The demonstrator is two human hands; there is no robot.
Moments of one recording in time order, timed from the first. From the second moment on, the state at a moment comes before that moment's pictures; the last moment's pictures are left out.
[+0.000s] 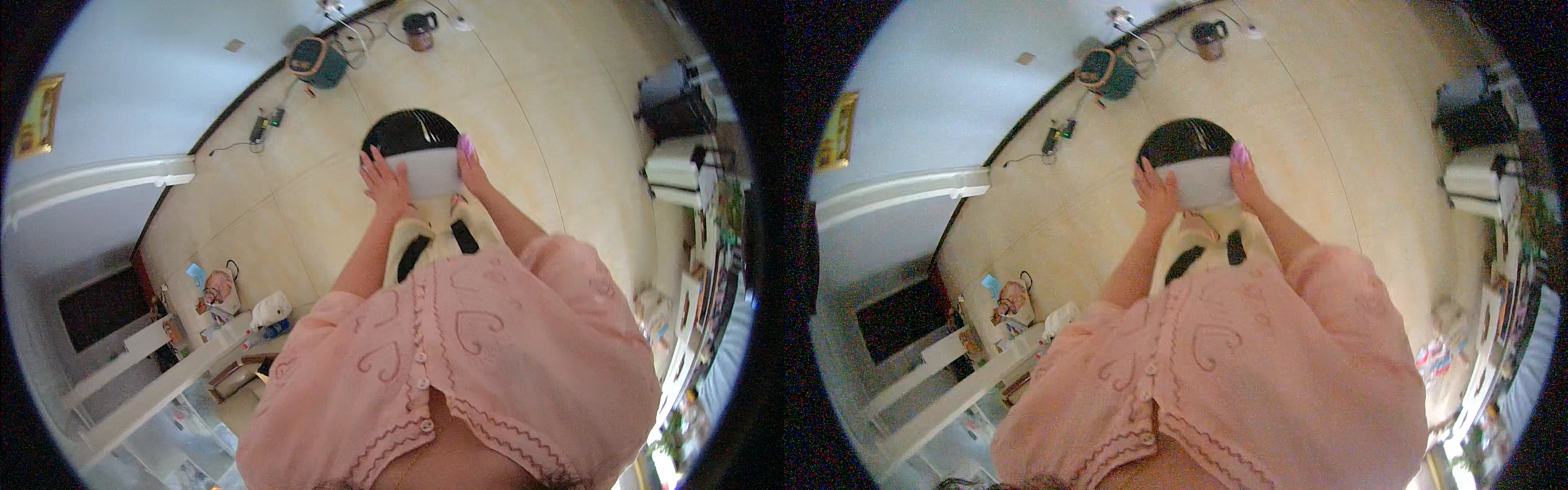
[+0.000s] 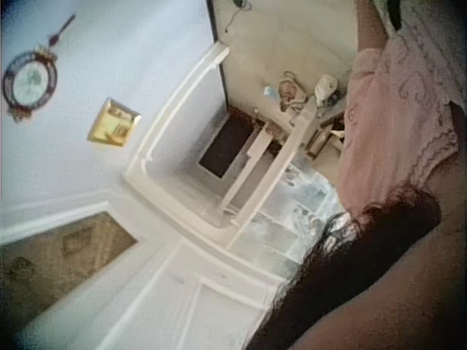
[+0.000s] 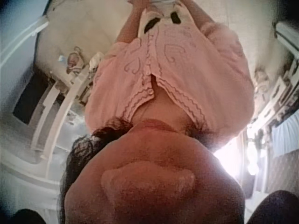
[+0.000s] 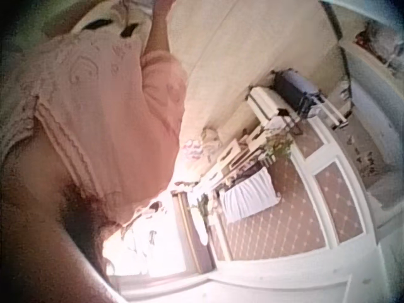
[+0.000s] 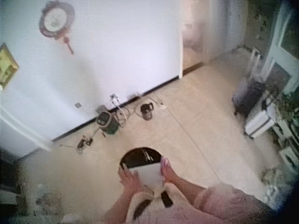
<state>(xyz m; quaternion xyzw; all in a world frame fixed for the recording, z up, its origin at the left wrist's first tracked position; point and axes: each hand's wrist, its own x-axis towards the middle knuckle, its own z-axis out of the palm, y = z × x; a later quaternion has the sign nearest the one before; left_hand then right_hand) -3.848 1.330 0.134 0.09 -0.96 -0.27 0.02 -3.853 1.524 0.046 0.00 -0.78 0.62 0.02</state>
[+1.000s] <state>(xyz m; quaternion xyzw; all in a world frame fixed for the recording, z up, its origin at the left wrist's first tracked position) -3.857 1.321 0.142 0.07 -0.95 -0.29 -0.11 -3.832 1.460 0.133 -0.10 -0.92 0.36 0.13</state>
